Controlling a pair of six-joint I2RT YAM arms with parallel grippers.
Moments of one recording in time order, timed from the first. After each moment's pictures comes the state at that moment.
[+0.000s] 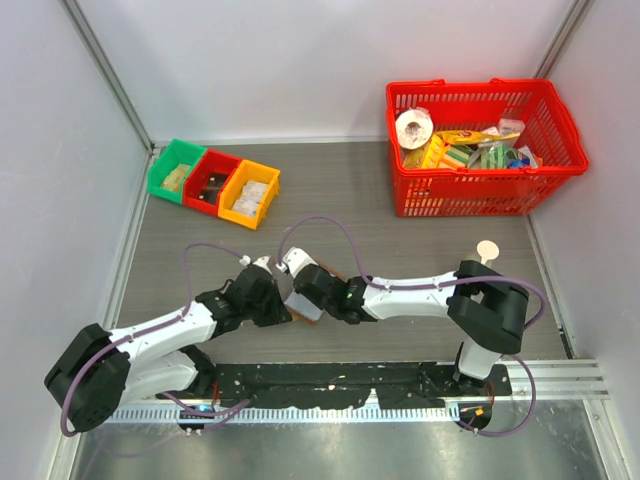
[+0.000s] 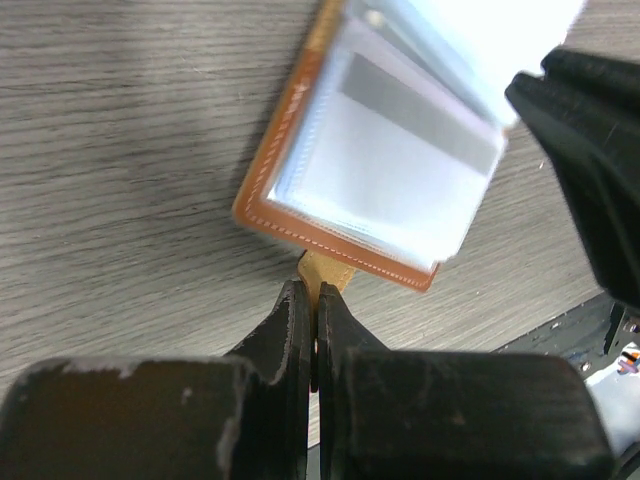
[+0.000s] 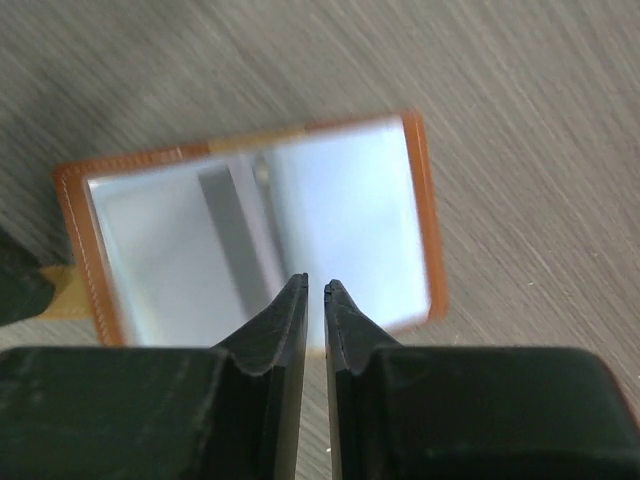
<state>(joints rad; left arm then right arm) -0.74 1.08 0.39 -0.20 0.06 -0.86 1.17 1.70 0.94 -0.06 0.45 0.06</state>
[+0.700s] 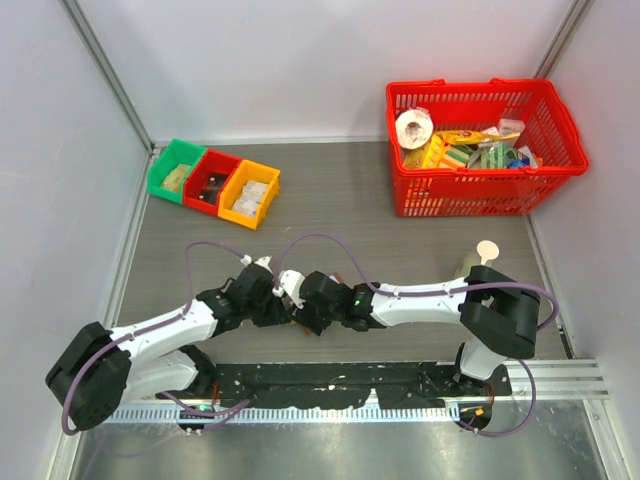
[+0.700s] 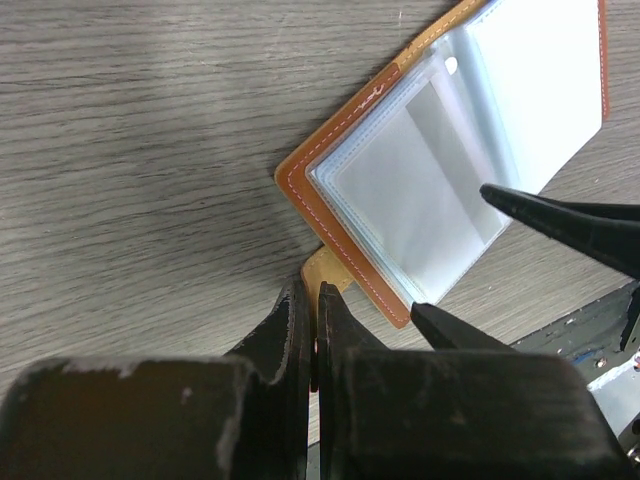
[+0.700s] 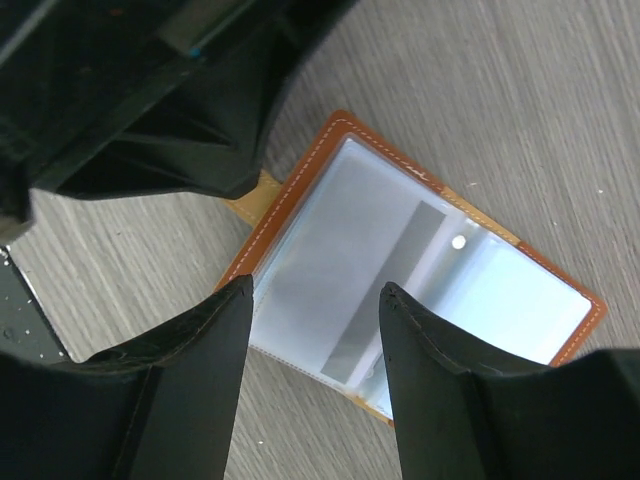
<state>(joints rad) -0.74 1.09 0.40 -0.24 0.06 -0.83 1.19 1.63 0.88 -0.05 0.11 -0.03</state>
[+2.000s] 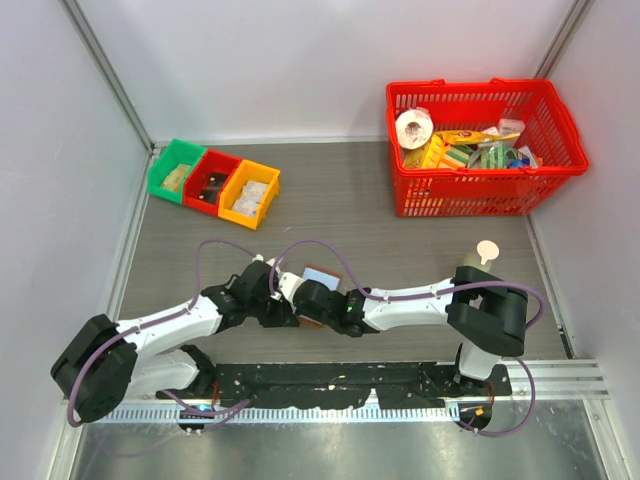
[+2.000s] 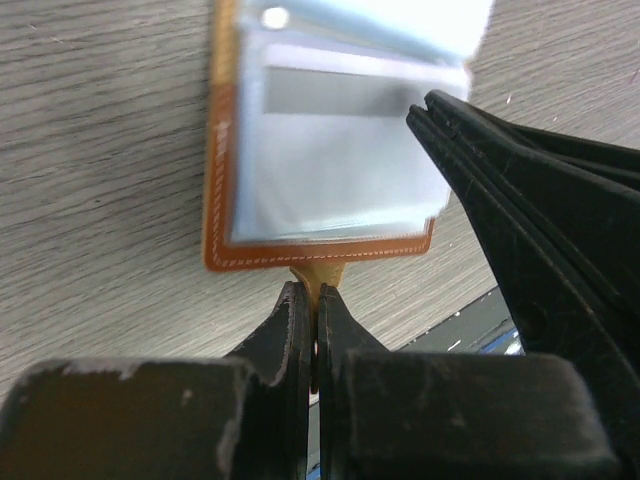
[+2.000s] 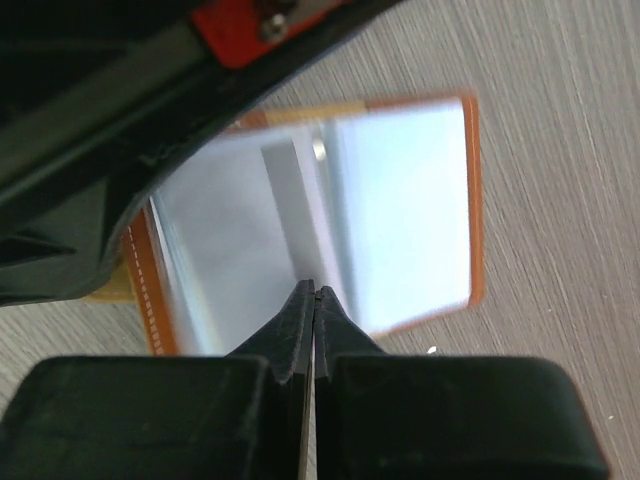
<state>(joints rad) -0.76 1.14 0.44 -0.22 0.20 -0.78 1.23 1.69 0.89 -0.06 0.40 -0.12</state>
